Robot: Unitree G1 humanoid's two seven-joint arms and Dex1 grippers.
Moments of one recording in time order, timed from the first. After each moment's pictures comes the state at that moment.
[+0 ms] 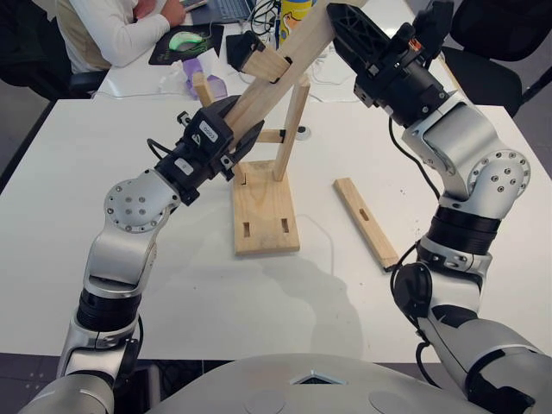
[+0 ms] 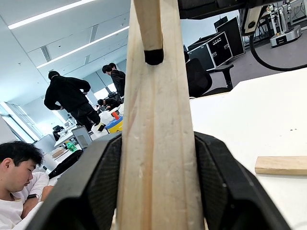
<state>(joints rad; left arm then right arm) -0.28 0.46 -0.12 -0.50 -0.08 0.34 -0.46 -0.71 -0.22 -0.33 -0.08 1.58 0.92 -0.16</state>
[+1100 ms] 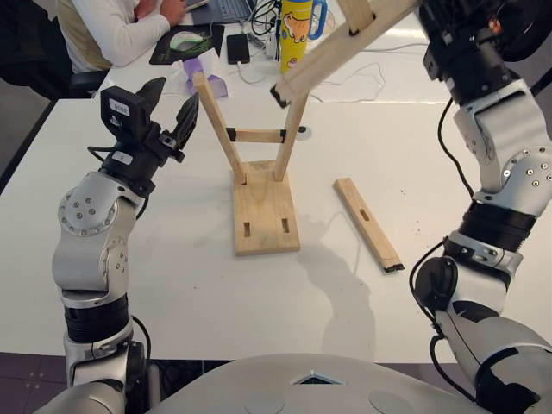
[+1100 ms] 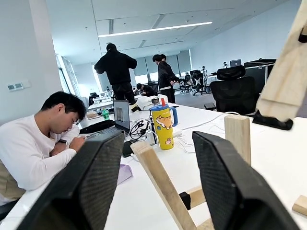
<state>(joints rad) -0.19 0.35 0.18 -0.50 -0.29 0.45 -0.35 -0.66 -0.35 -0.45 0.00 1.48 0.79 -0.07</state>
